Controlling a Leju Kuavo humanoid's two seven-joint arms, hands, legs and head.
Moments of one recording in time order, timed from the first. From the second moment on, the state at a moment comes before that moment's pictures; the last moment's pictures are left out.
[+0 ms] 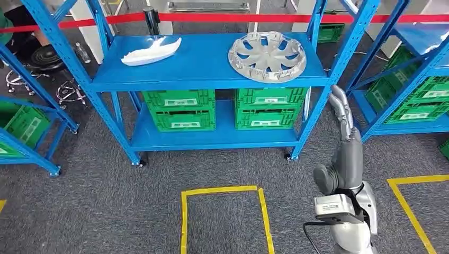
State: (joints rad) left arm -0.09 -0.22 0.93 -0.20 -0.77 0.29 -0.21; right arm -0.05 0.03 0.21 -1.77 0.61 -0.05 -0.66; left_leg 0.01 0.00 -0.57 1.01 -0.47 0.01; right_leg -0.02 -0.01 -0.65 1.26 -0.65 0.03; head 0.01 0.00
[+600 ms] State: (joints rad) left arm -0.09 -0.22 0.93 -0.20 -0.78 0.27 -0.21; right arm -0.03 0.02 0.21 -1.77 0.64 -0.08 -0.66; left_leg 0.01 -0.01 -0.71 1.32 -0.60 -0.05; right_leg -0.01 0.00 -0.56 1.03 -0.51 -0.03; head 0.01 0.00
